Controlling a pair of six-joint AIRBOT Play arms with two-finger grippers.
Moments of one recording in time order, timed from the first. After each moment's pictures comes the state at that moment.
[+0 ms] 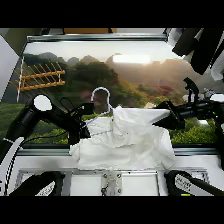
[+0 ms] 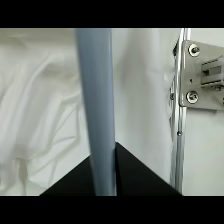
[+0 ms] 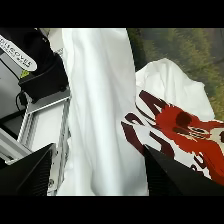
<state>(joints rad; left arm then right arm) -0.26 -1.09 0.94 0.92 -1.52 -0.36 -0.29 -1.25 0.91 -0.35 1.84 0.03</state>
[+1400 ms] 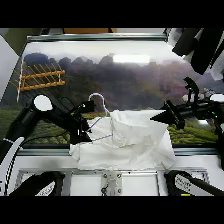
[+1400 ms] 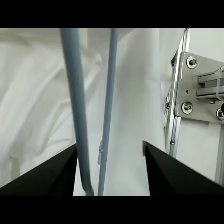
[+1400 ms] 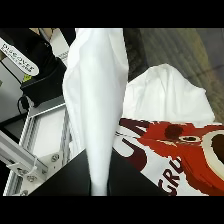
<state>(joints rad) -0.26 -1.09 0.94 0.92 -1.52 -0.46 -0.29 -1.25 0.91 -0.33 1.84 0.03</state>
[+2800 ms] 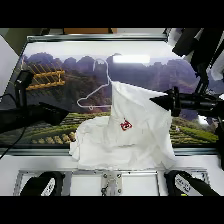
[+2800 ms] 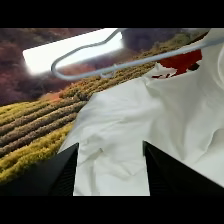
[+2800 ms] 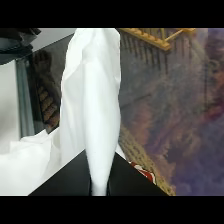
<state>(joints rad) -0.04 -0.70 0.94 1.08 -1.21 -1.28 -0.29 -1.11 0.92 -0.16 1.50 0.09</state>
